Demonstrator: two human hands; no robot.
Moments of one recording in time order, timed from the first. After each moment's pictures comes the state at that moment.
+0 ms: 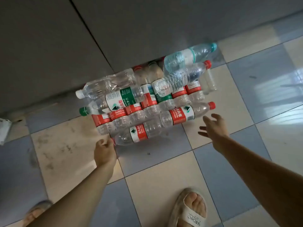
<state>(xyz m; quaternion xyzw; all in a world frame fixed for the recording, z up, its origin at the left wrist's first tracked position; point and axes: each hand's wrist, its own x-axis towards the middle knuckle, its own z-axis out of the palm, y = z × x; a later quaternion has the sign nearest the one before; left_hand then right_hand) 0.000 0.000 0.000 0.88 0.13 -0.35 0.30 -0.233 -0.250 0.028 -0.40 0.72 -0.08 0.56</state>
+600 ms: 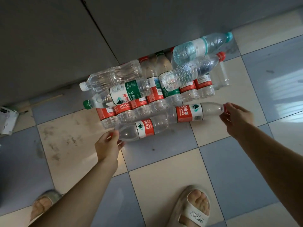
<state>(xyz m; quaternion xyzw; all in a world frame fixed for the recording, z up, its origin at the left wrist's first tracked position) -0.002 -0.002 0.002 0.77 0.22 -0.34 0.49 -0.242 -0.294 0.018 -0.24 0.76 -0.22 0.57</state>
